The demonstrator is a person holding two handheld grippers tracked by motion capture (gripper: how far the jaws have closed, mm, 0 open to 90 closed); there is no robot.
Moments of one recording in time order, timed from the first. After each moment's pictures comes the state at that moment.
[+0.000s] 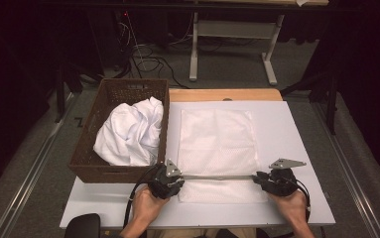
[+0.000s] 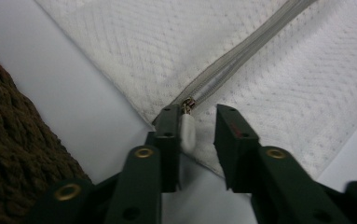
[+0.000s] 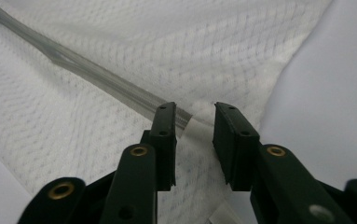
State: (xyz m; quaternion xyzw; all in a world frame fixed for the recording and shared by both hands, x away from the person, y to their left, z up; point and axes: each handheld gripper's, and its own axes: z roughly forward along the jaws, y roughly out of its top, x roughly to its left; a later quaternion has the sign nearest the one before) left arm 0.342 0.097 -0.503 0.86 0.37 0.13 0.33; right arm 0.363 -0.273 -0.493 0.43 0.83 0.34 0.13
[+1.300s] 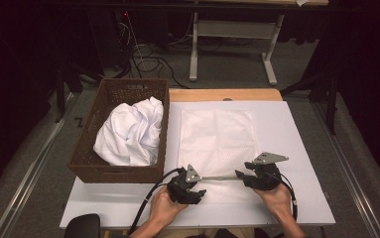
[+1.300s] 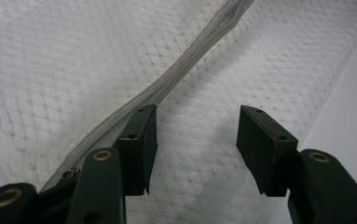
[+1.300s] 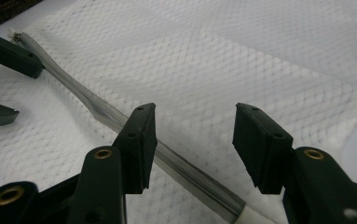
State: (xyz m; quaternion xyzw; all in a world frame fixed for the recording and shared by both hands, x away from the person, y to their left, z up) left arm 0.338 0.047 -0.511 0.87 0.32 0.10 0.35; right arm 0.372 -0.225 -0.480 0.39 0.84 0.35 0.16
